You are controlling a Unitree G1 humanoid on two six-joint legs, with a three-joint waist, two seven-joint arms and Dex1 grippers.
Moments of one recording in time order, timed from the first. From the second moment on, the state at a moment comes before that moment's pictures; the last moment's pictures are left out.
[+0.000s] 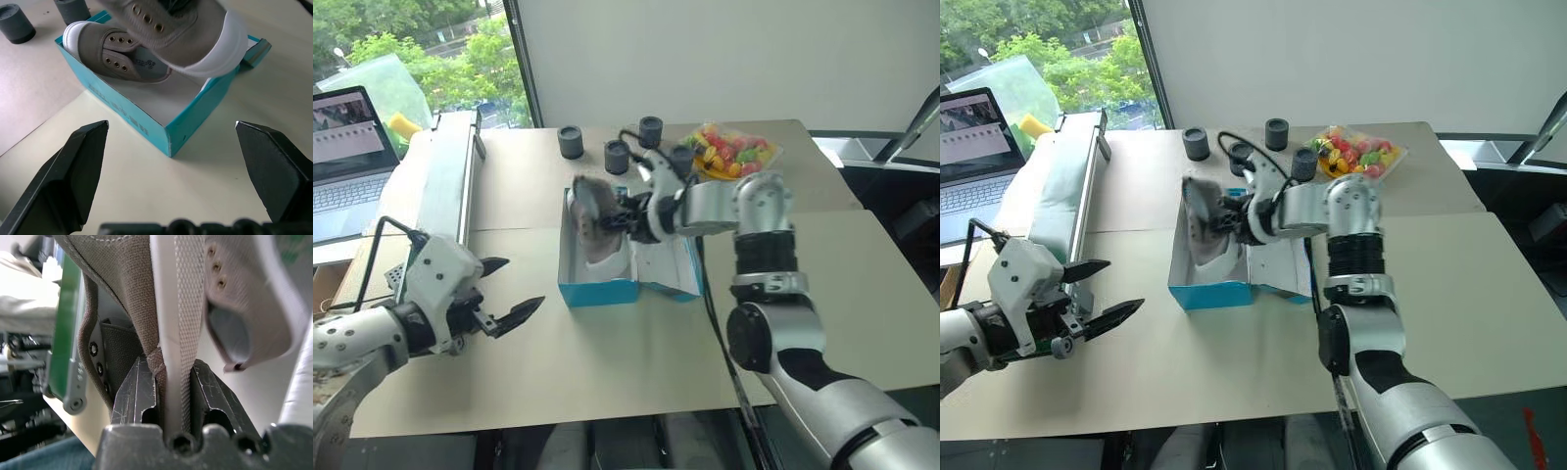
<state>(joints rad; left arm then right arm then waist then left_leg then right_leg) 0.08 0.82 0.47 -0.84 -0.66 0.94 -0.64 -1.16 0.00 -0.28 0.53 0.95 1.47 -0.29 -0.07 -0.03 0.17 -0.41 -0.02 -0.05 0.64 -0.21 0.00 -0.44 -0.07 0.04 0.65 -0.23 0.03</state>
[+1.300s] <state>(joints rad) 0.12 0.76 0.39 -0.95 -0.73 0.94 -0.40 -1.17 0.13 -0.06 0.82 0.42 0.99 0.02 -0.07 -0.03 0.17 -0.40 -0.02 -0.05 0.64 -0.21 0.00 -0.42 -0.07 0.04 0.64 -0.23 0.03</state>
